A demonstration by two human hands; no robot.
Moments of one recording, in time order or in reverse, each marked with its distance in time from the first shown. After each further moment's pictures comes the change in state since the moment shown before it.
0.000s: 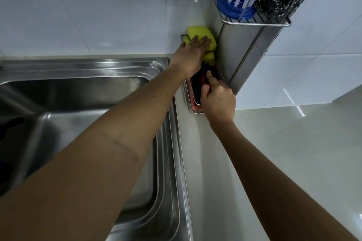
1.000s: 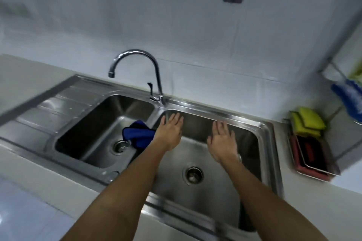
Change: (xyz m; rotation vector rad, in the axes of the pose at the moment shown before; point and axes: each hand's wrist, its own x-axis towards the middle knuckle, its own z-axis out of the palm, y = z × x) left_hand -0.378 -0.187 -0.118 0.180 -0.122 -0.598; right_hand -0.115 -0.254 0.048 -0.269 -0.545 -0.500
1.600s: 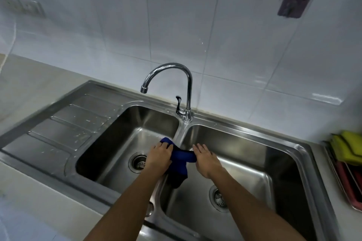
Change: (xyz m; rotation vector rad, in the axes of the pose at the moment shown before) left_hand -0.014 -0.156 0.039 0.042 -0.129 -0.119; right_hand 0.065 -0.158 0.051 -0.037 -0.337 -0.231
